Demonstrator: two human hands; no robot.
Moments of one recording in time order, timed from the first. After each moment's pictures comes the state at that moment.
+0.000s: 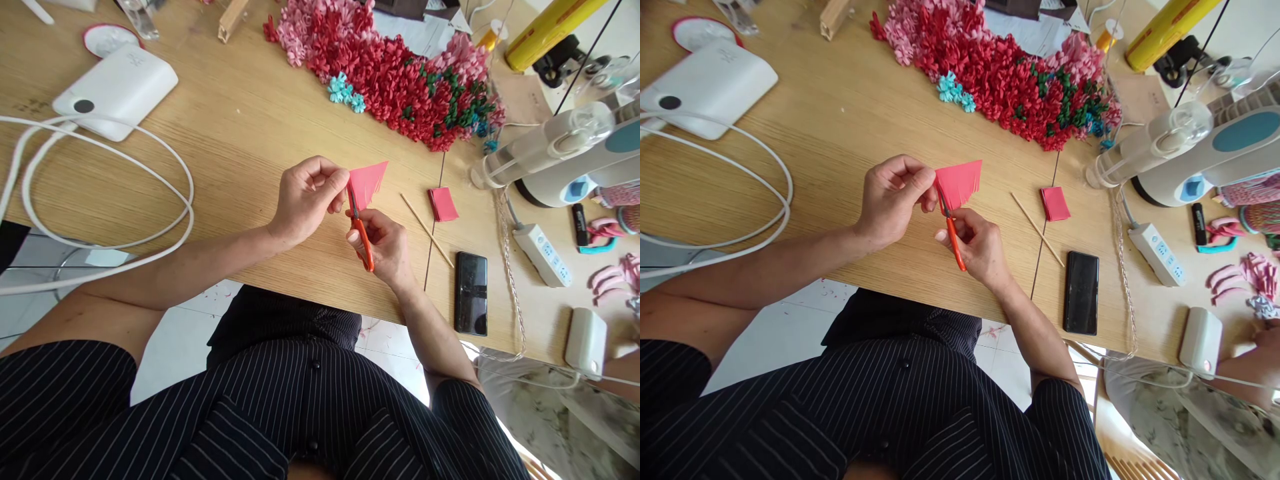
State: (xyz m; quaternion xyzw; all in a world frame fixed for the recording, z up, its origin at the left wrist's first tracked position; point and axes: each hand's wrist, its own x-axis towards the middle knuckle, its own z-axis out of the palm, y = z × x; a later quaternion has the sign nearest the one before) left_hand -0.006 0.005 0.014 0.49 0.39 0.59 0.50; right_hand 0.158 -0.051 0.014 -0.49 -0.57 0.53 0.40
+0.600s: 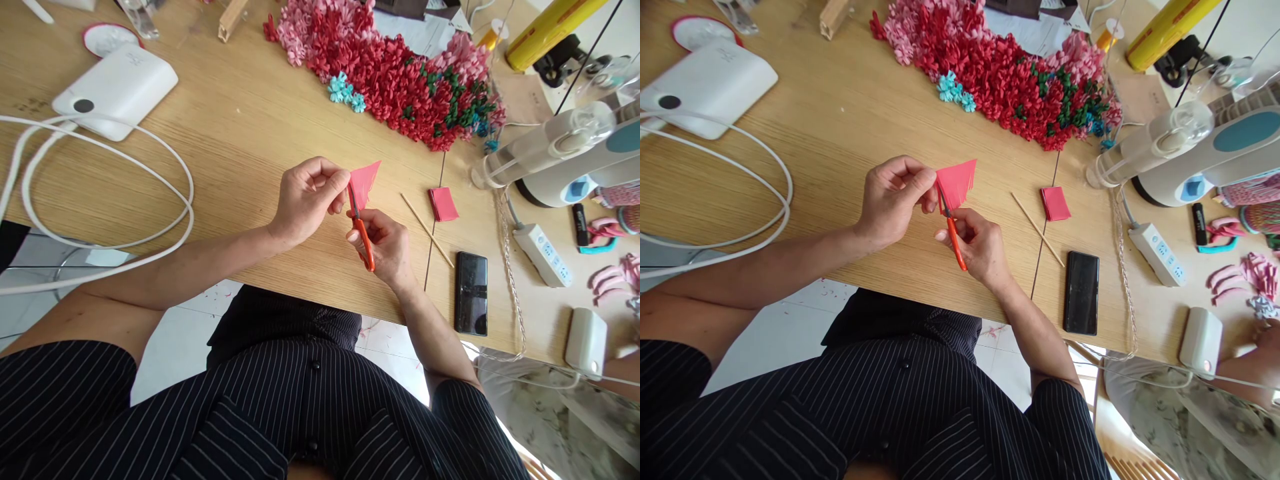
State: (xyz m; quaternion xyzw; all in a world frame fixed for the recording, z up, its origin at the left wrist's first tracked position) left_hand -0.006 0.004 0.016 0.49 0.37 0.60 0.52; right_hand 0.158 -0.050 0.014 -0.48 -0.57 0.52 0.41
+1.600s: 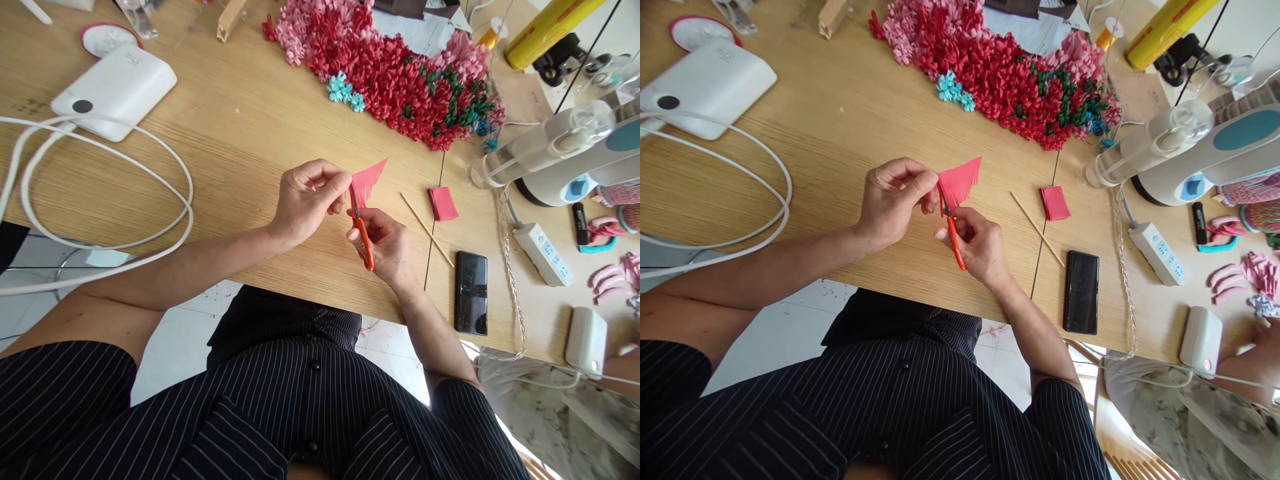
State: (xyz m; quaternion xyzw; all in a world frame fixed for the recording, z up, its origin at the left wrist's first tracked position) left_hand -0.006 0.004 0.012 0.50 0.37 0.60 0.50; right_hand 0.158 -0.051 0.014 -0.48 -0.57 0.53 0.41
